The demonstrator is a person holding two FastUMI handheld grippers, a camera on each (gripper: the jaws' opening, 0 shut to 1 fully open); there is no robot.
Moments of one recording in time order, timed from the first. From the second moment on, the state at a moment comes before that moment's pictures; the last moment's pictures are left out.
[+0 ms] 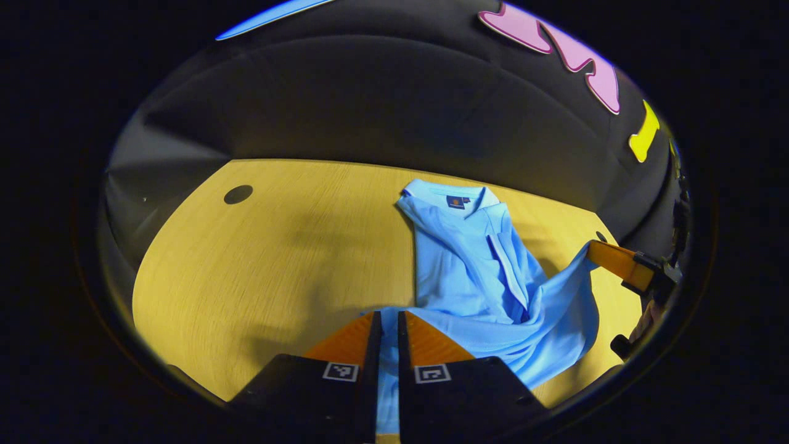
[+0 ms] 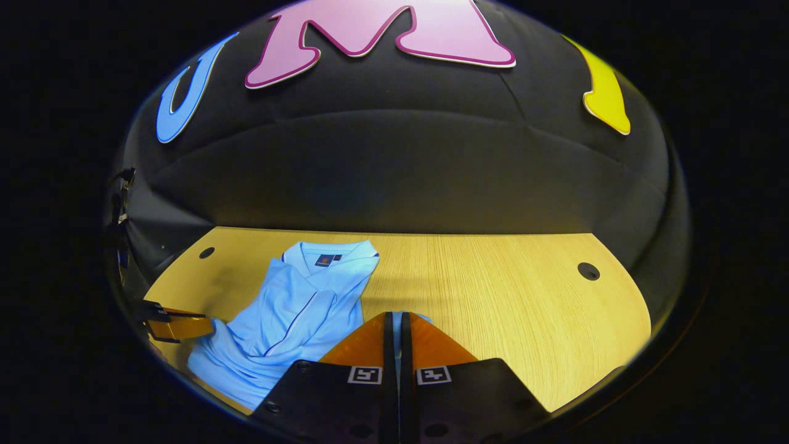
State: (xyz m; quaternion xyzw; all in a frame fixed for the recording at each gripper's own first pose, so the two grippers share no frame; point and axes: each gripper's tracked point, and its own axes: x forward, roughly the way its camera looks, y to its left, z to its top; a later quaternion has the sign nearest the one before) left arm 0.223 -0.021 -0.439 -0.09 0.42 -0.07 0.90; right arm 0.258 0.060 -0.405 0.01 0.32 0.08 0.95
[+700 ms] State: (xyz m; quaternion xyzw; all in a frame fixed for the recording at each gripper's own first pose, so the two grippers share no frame) left arm 0.218 -0.023 -0.459 -0.08 0.45 -0.06 0.89; right arm 0.255 0.059 -0.402 0.02 0.31 0.08 0.95
